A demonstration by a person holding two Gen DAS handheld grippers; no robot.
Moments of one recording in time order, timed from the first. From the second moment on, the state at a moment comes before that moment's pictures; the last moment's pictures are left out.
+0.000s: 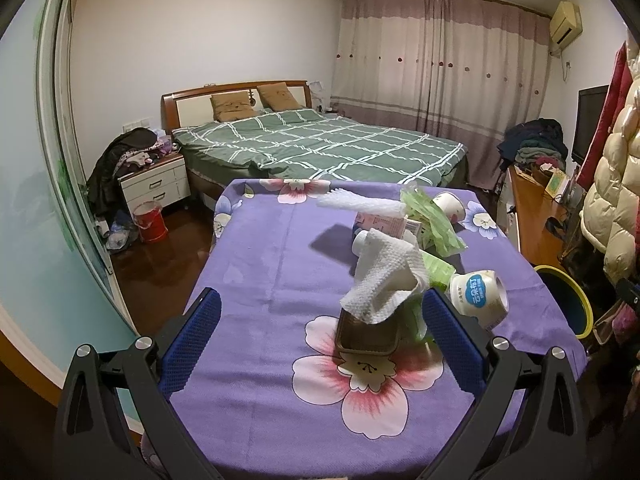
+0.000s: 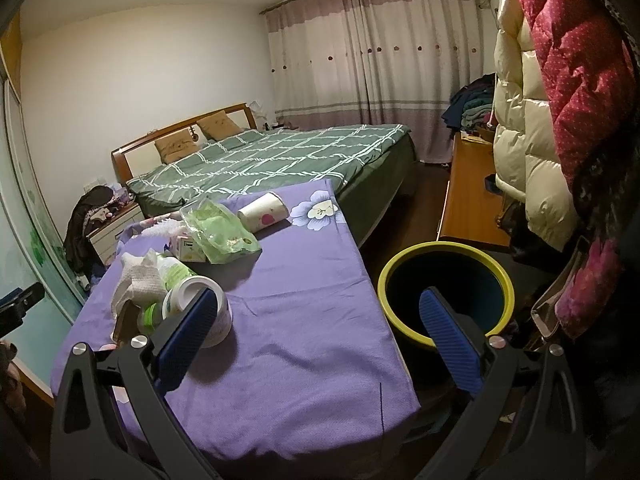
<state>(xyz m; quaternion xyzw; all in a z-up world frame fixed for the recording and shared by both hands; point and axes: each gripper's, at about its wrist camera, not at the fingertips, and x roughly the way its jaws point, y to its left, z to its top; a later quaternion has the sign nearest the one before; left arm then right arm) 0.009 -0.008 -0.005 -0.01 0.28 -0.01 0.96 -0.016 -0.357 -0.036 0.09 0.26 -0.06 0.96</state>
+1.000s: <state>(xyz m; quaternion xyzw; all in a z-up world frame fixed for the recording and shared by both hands) 0.003 -0.006 -0.004 -0.01 0.28 -0.02 0.96 -0.012 -0.352 -0.039 0.10 0.26 -0.05 0.96</state>
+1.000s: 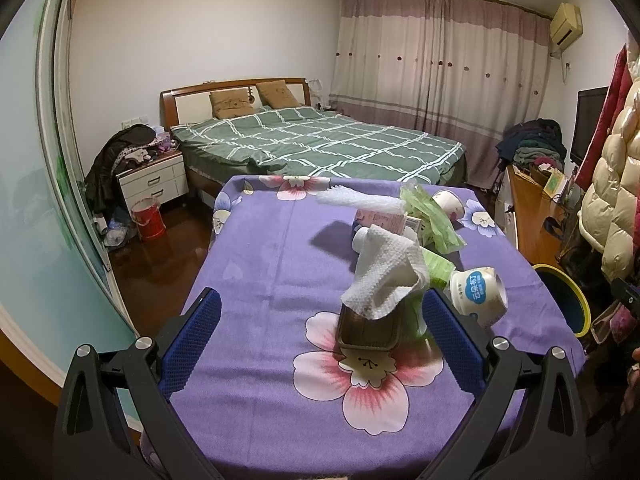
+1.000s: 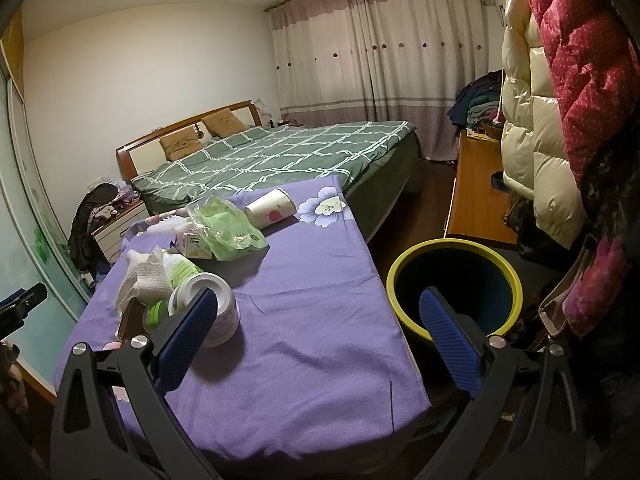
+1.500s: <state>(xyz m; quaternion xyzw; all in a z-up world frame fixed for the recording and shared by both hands) 0.008 -0.008 -0.010 -0.01 0.29 -0.03 0.96 -0.015 -0.353 -0.041 0.10 0.26 -0.06 0.96</state>
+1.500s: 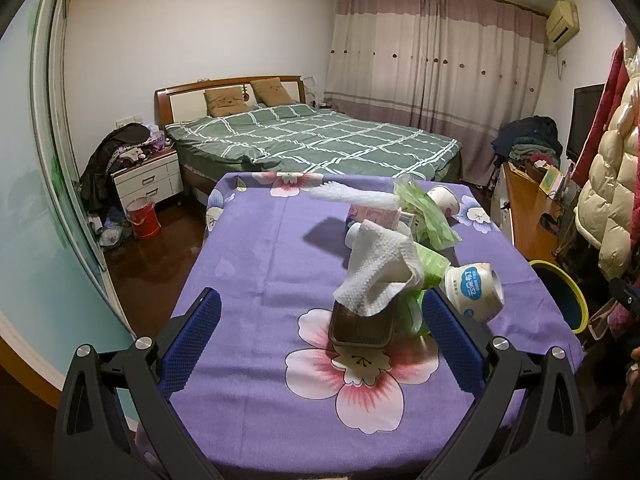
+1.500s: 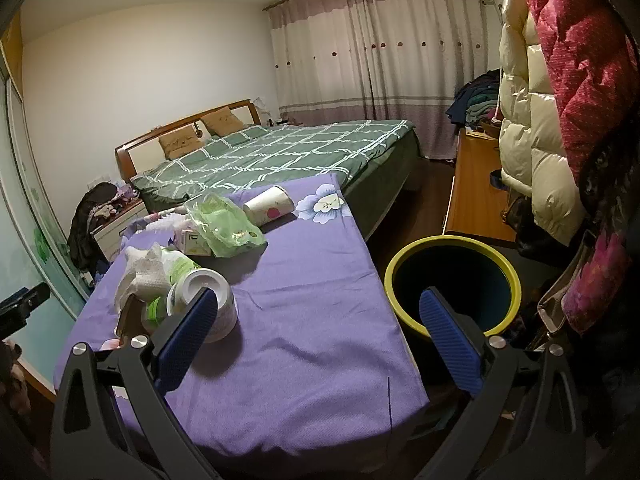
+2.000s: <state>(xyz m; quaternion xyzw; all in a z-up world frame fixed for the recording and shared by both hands) 0.031 -0.004 -0.019 -0.01 0.30 -0.02 0.95 0.005 -0.344 -0.056 0.09 0.28 -0.04 0.95</state>
